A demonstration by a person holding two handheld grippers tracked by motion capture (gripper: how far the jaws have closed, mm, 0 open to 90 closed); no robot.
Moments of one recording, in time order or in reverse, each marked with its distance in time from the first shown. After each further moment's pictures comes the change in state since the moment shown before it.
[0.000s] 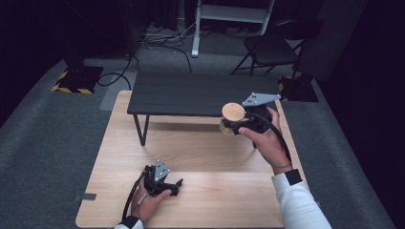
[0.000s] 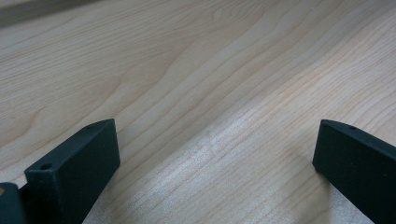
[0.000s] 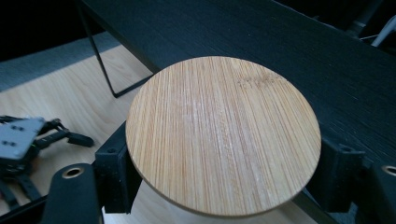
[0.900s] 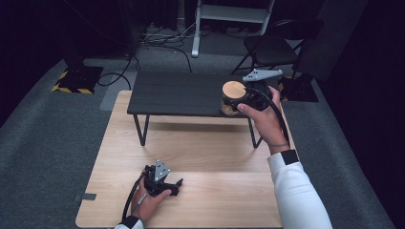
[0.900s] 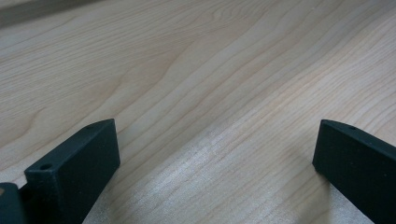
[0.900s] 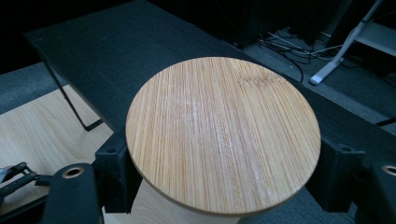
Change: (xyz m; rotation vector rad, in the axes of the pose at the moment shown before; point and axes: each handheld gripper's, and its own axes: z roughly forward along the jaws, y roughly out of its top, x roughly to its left) left arm 0.000 0.000 0.000 0.001 0.001 0.002; right arm -0.011 0.042 0.002 -0.030 -0.099 0.017
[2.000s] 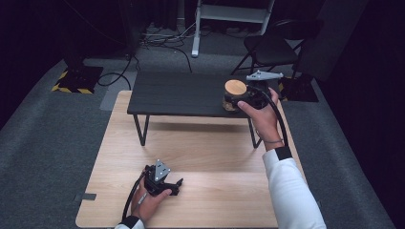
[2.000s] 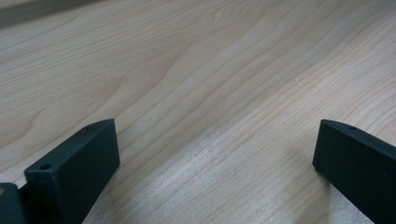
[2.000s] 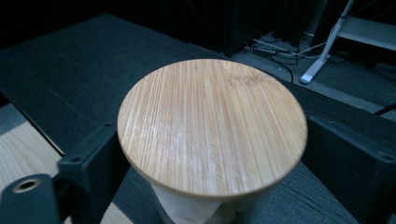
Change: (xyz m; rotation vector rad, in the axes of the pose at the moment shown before) left arm 0.000 0.000 0.001 0.000 0.000 -0.001; right arm -0.018 -0.033 0.023 -0.077 -0.043 0.123
